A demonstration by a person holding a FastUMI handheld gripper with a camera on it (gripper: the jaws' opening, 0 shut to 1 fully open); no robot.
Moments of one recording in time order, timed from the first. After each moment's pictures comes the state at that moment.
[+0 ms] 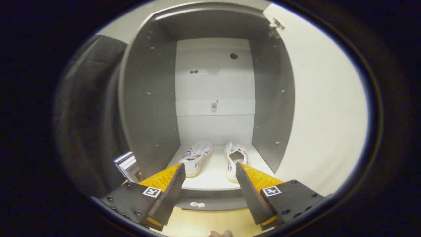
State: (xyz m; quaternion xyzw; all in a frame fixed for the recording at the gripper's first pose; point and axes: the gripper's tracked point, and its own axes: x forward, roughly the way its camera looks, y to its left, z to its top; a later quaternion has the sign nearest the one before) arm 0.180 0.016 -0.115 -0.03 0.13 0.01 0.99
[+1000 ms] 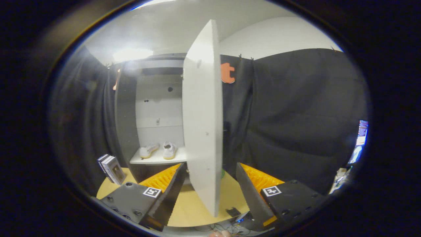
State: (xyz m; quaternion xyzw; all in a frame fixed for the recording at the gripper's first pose) arm -0.134 -0.211 -0.010 -0.05 0.06 -0.20 0.98
